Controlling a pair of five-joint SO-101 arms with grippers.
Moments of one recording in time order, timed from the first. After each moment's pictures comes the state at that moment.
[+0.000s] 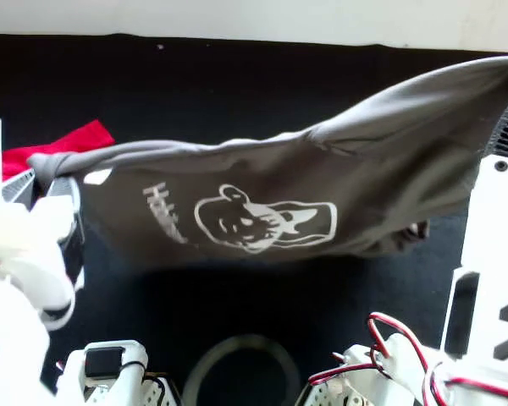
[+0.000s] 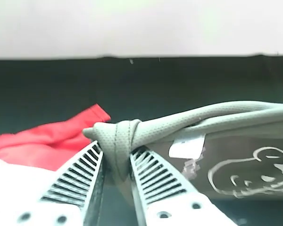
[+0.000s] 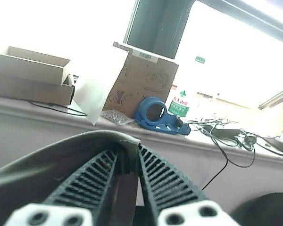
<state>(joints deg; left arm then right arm) -12.0 -51.6 -12.6 93.5 -4.8 10.1 -15.1 -87.4 97.1 17.6</state>
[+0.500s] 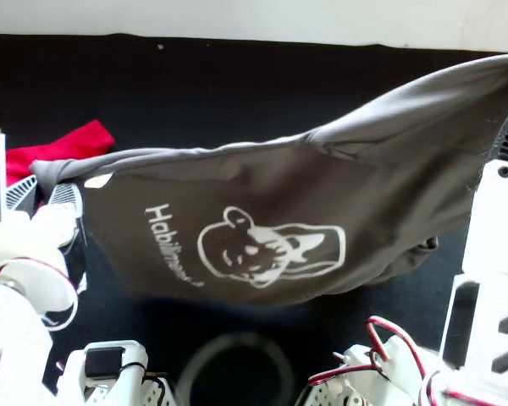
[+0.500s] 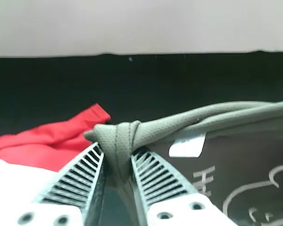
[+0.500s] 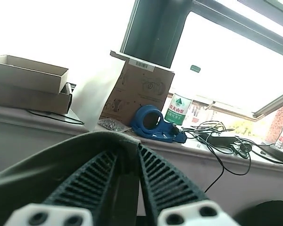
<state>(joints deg) -12.0 -52.4 -10.2 93.4 -4.8 10.3 -16.7 -87.9 96.2 17.6</state>
